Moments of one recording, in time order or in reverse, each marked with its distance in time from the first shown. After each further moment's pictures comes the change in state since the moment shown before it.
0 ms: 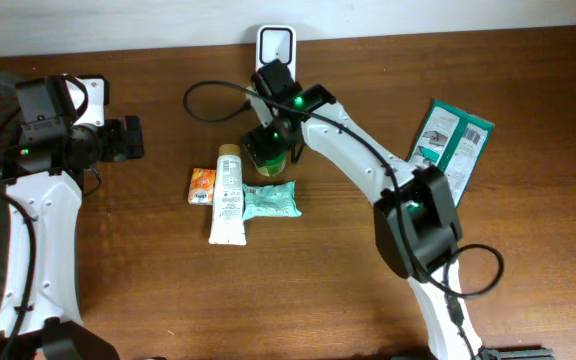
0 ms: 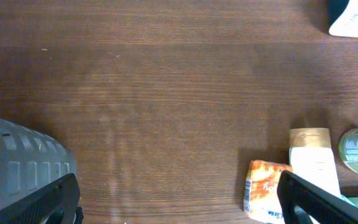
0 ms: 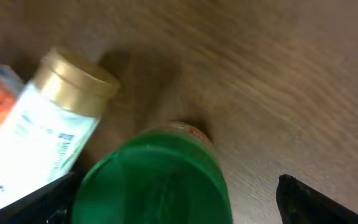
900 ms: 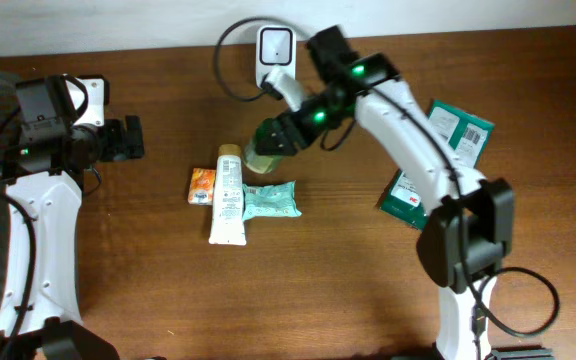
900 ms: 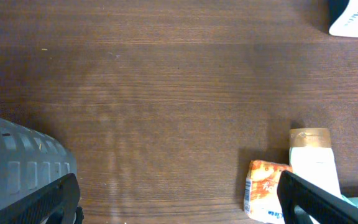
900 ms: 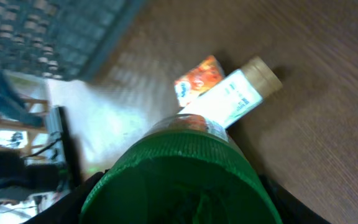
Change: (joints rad) left arm 0.000 0.000 0.000 0.000 0.000 0.000; right arm -0.171 -0.193 0.002 -0.245 -0.731 -0.316
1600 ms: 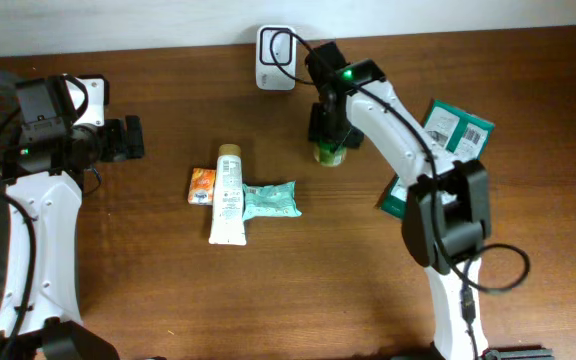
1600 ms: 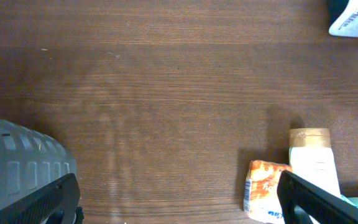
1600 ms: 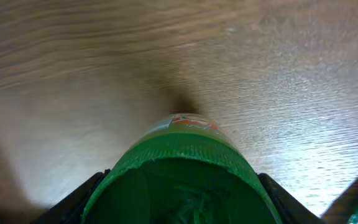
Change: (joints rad) left arm 0.000 0.000 0.000 0.000 0.000 0.000; right arm 0.001 0.154 0.002 -0.006 0.872 0.909
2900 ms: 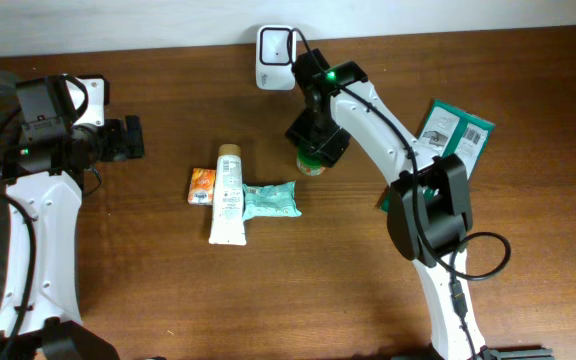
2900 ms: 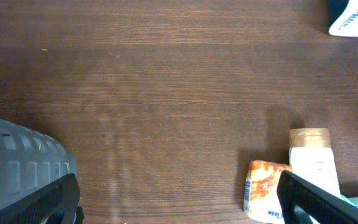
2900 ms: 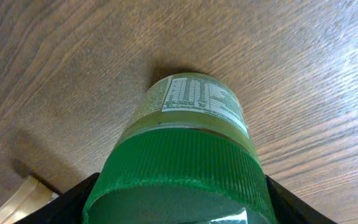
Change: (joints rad) left arm 0.000 0.000 0.000 0.000 0.000 0.000; right arm 0.033 0.088 0.101 -0.088 -0.176 0.492
